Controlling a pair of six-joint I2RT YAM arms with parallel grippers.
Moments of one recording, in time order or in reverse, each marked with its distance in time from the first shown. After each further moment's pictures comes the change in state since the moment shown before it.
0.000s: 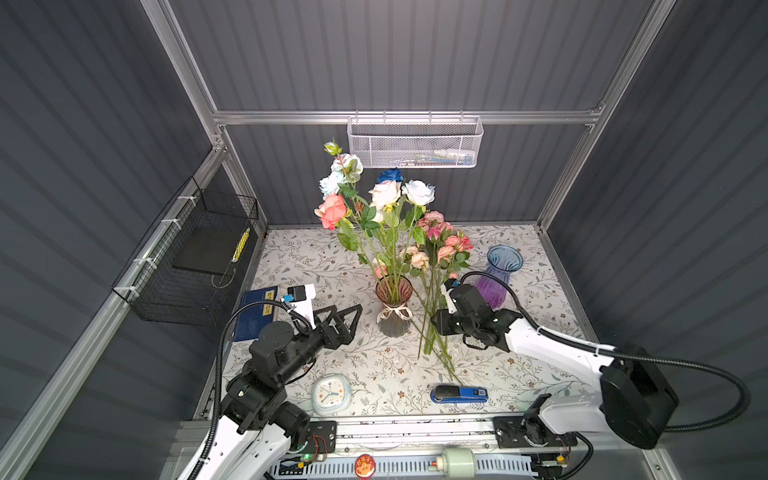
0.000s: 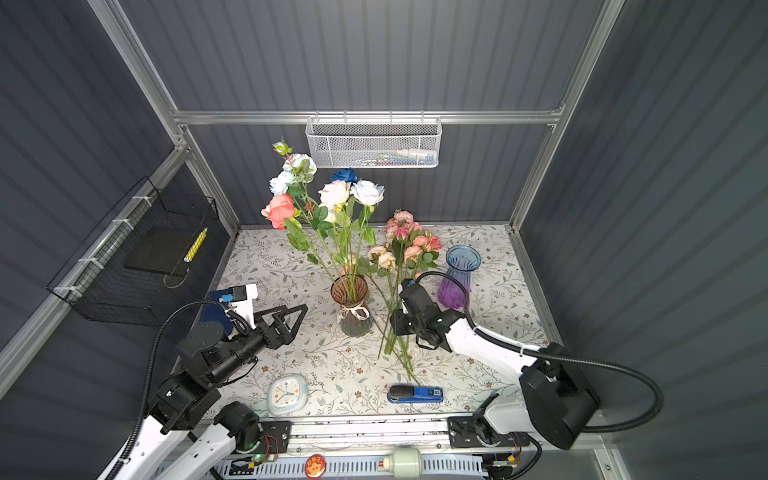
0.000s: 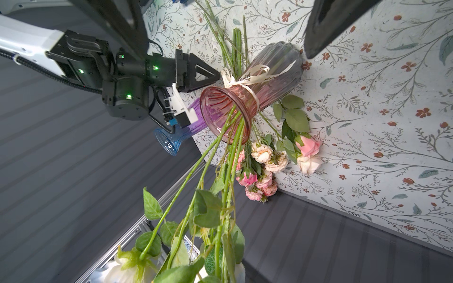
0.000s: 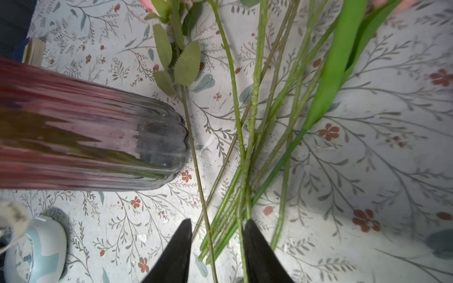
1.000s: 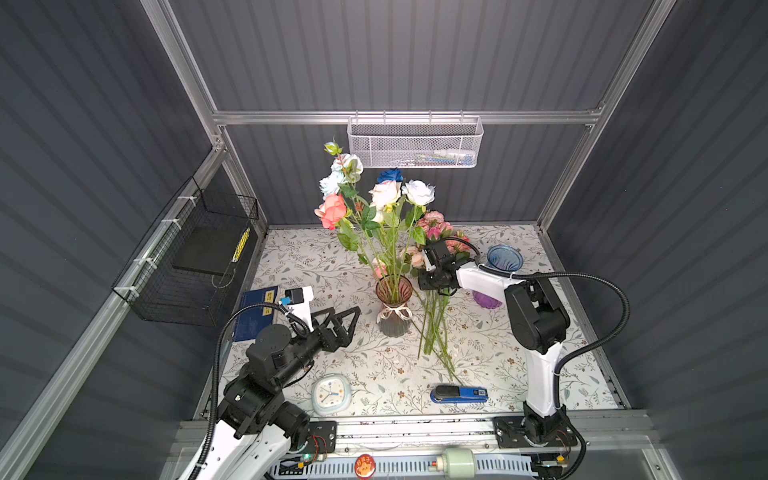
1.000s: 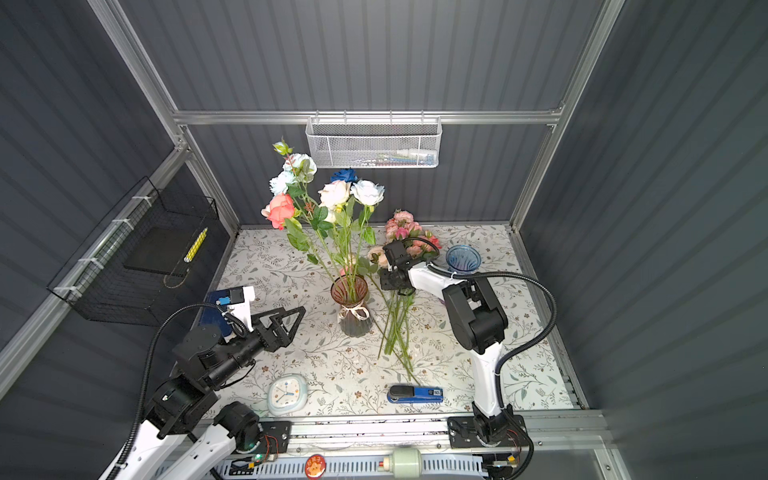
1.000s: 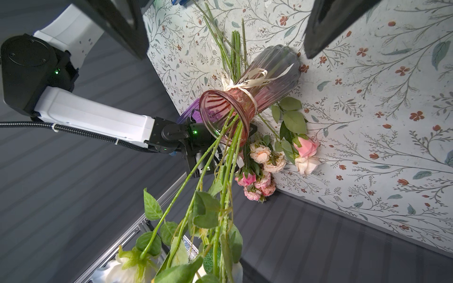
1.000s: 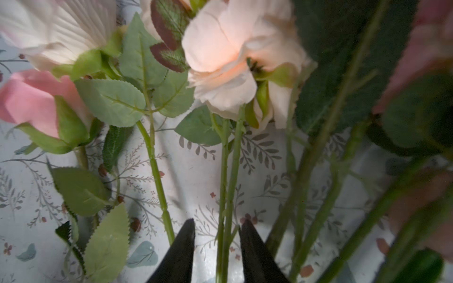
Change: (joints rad) left arm 0.000 -0.026 0.000 -0.030 -0.008 0.001; right arm -0.161 0.700 0.695 -0.132 0.024 -0.180
